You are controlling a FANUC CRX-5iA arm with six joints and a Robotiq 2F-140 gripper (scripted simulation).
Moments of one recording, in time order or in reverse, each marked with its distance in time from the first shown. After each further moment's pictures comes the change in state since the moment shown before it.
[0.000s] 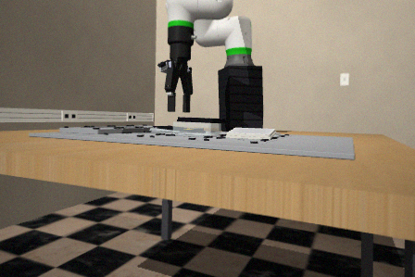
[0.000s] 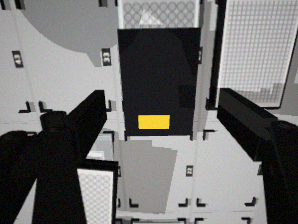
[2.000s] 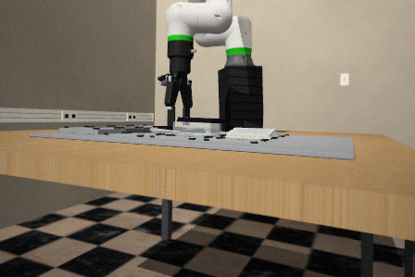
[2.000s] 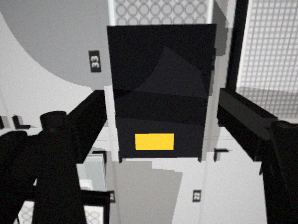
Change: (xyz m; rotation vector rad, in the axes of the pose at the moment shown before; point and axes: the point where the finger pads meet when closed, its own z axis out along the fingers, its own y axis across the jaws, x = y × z) arm 0.000 0.000 0.048 0.000 0.000 0.000
